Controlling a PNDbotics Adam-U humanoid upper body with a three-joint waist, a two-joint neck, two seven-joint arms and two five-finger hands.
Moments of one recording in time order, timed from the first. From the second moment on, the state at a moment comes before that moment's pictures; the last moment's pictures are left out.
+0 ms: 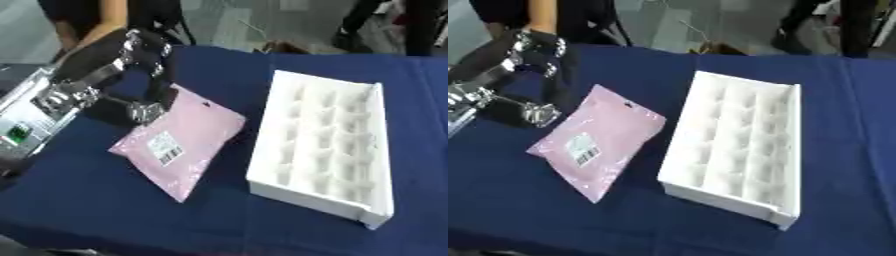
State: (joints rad) left arm 0.02 0.94 0.08 -1.99 -0.28 -0.67 -0.01; right arm -0.09 -0.31 -0.35 -1.82 0.43 -0.05 0.27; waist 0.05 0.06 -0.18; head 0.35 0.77
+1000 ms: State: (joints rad) left arm 0.03 1.02 0.09 -1.99 -0.72 -0.65 -0.07; right arm -0.09 -0.32 -0.35 -1.82 0.43 -0.05 0.27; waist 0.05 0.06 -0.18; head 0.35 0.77
